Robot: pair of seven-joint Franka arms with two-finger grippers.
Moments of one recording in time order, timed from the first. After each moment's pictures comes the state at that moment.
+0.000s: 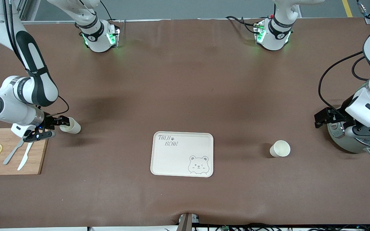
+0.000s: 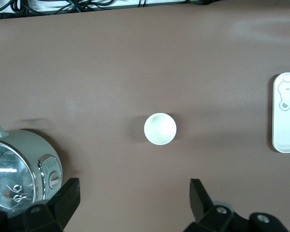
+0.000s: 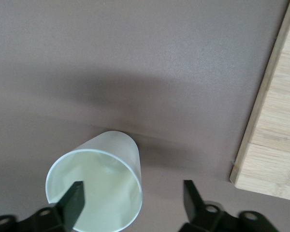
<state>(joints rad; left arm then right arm) -0.08 0.24 0.00 -1.47 0.01 1.82 -0.01 -0.15 0.39 -0.02 -2.04 0.02 2.32 -0.41</state>
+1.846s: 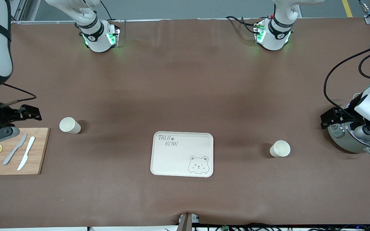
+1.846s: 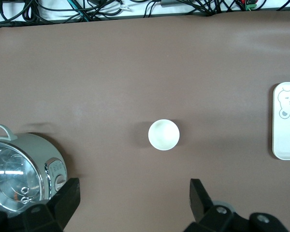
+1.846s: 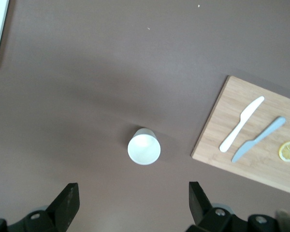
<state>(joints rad) -0.07 0.24 0.01 -1.44 0.01 1.82 -0.01 -0.03 0.33 -0.01 -1.32 -0.04 1.55 -0.41</state>
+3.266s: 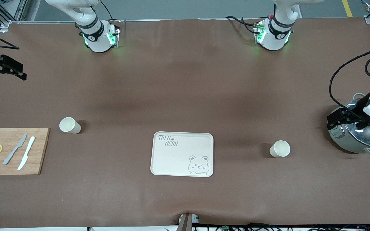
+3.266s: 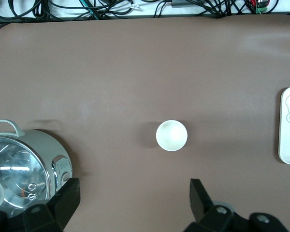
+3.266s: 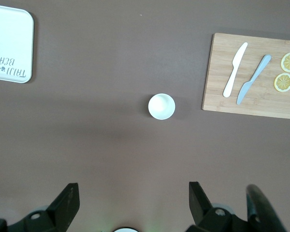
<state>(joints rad) -0.05 0.24 0.01 -1.44 0.01 1.82 -0.01 -0.03 0.01 -0.01 -1.47 0.00 1.42 -0.15</state>
